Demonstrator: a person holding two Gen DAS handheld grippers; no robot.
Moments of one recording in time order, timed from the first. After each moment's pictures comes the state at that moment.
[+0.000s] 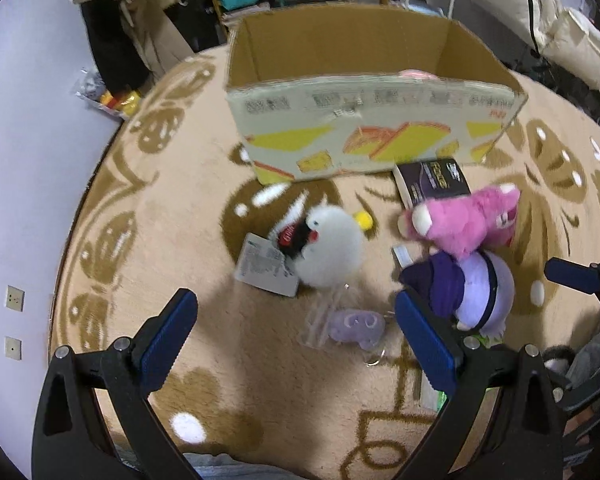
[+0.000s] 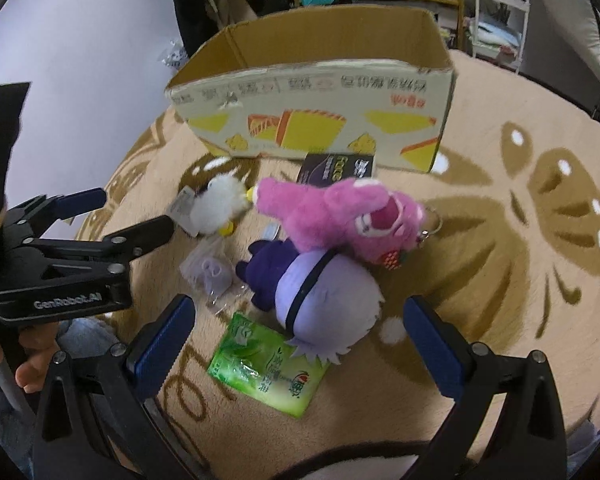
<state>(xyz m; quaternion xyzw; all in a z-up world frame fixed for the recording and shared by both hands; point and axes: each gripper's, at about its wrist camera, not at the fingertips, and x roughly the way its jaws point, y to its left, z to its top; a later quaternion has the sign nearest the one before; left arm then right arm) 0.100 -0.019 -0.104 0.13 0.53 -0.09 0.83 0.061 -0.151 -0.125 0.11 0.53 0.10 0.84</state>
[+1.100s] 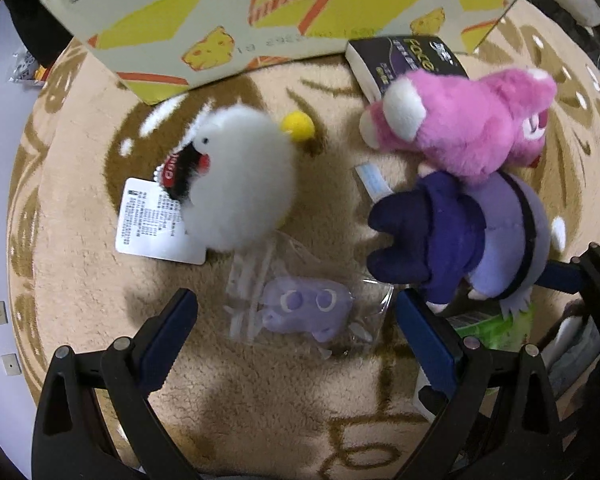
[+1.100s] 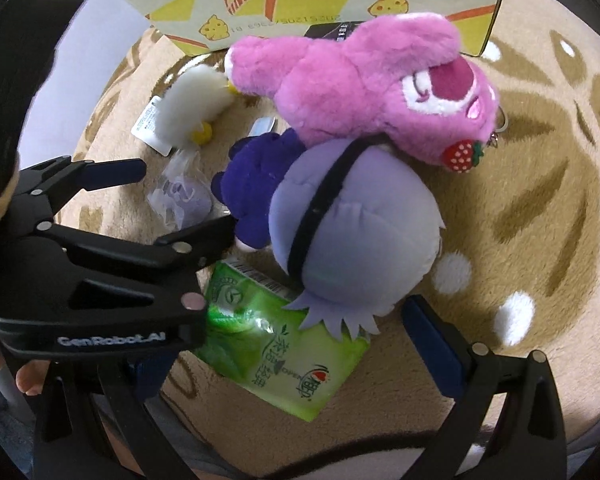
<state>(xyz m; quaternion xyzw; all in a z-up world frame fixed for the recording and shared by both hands) 0.127 -0.058 -0.192 0.17 0.64 -0.15 0.73 0.083 -0.123 -0.200 0.12 0.64 0.11 0.75</state>
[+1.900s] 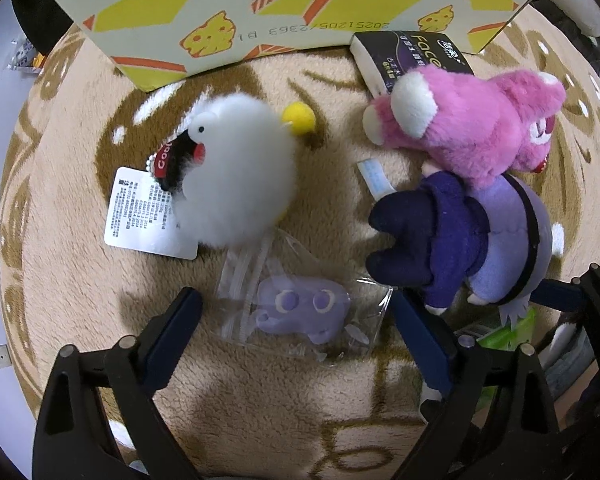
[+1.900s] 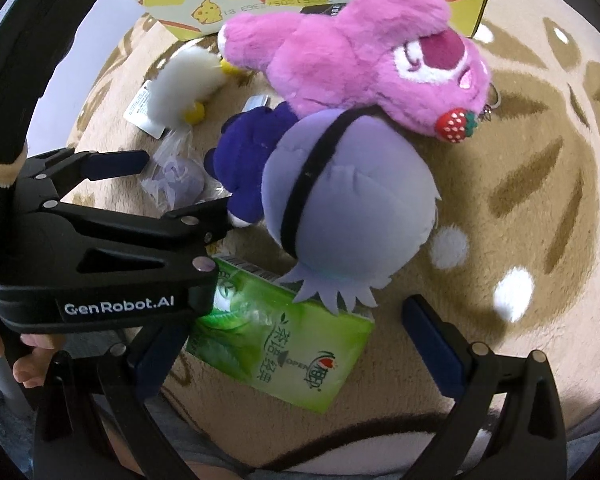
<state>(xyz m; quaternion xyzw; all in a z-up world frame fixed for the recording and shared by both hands) 0.133 -0.055 -0.202 0.15 0.66 -0.15 0.72 0.066 -0.118 -0.207 0.12 0.66 0.10 0.74</state>
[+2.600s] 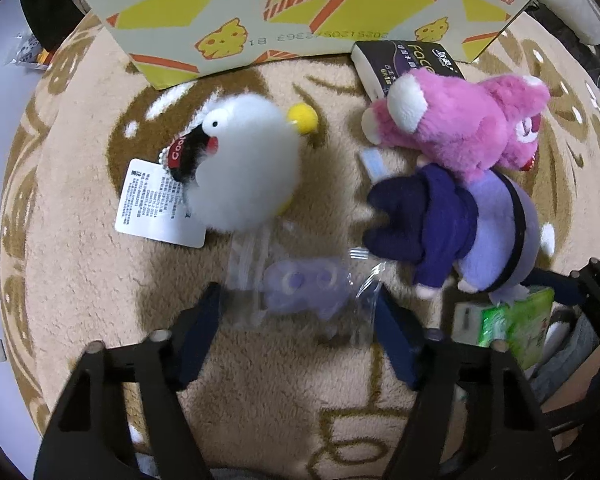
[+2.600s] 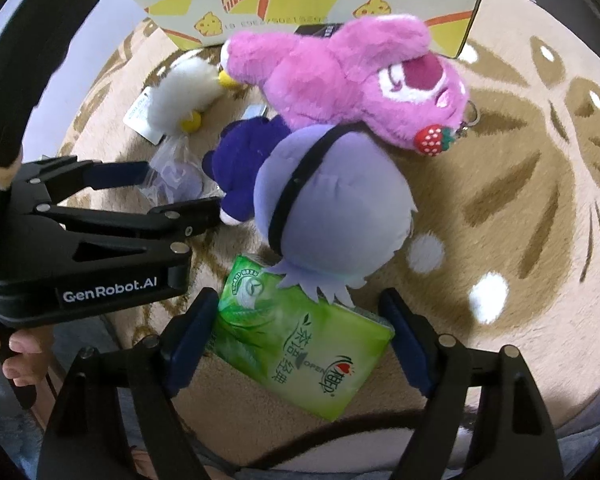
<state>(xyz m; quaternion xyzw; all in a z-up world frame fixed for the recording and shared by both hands) 0.122 -0.039 -0.189 0.13 0.65 -0.15 0.73 0.052 -0.131 -0.190 0.09 0.64 0.09 0.76</state>
